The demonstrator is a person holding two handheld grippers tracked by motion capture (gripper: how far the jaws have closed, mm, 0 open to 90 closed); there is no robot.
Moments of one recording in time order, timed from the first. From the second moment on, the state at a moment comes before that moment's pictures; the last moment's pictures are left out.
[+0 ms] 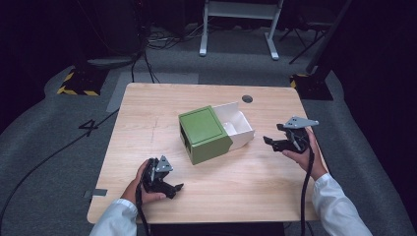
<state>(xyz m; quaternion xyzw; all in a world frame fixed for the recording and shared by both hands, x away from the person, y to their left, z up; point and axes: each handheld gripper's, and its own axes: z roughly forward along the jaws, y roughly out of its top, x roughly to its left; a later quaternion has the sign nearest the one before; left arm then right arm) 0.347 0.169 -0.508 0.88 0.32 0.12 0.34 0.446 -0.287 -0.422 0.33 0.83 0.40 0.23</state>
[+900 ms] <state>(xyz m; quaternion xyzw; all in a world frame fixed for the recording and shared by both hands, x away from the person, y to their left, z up) 0.347 0.169 -0.508 0.88 0.32 0.12 0.34 0.399 -0.300 -0.476 0.29 0.88 0.32 0.21</state>
